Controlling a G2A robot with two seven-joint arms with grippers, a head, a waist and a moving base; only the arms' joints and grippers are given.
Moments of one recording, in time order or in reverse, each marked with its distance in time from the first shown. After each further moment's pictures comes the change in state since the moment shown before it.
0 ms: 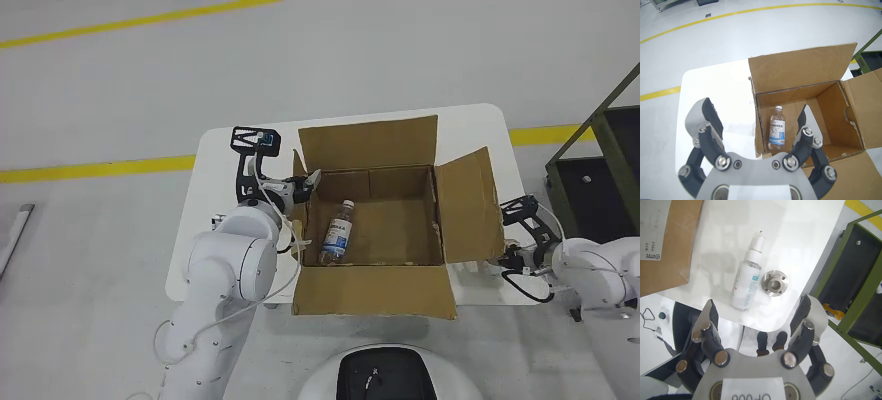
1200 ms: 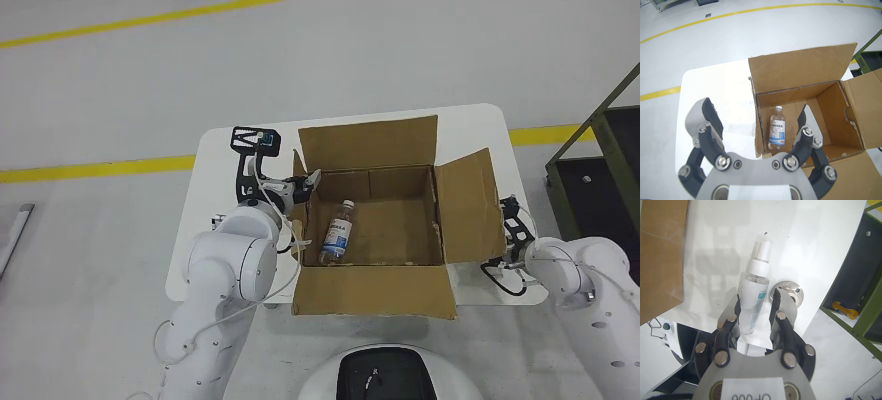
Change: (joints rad) left arm 0.000 0.000 0.000 0.000 0.000 0.000 0.000; right arm 0.054 0.015 -0.119 0.153 -0.028 0.142 -0.118
